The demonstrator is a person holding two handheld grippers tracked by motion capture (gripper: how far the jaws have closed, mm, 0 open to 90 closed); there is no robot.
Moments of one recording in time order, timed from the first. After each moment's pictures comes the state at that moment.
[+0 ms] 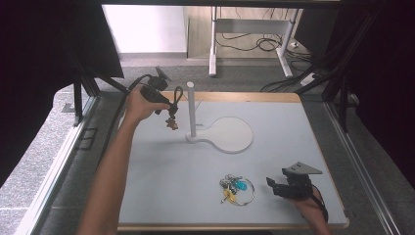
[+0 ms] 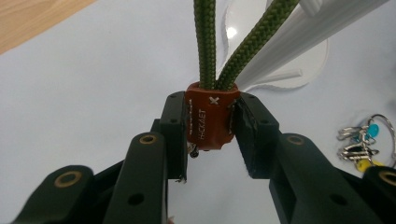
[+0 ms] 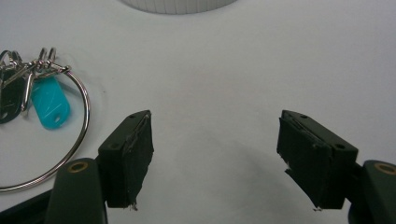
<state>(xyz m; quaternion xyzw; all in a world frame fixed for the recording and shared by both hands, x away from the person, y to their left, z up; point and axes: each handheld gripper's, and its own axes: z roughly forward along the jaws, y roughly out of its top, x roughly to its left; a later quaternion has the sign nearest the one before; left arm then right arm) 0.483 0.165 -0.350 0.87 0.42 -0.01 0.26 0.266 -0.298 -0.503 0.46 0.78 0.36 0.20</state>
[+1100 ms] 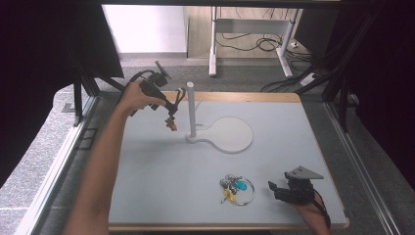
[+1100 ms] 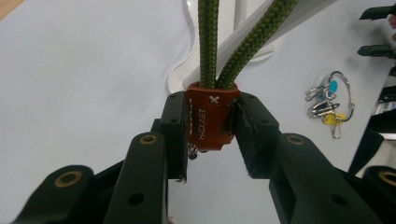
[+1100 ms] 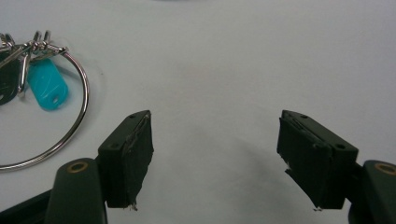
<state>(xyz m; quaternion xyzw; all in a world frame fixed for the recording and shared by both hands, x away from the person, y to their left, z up) 0.509 0.171 -0.353 0.90 0.34 -0.09 0.26 0.254 -0.300 -0.504 0.47 0.79 0.35 0.22</state>
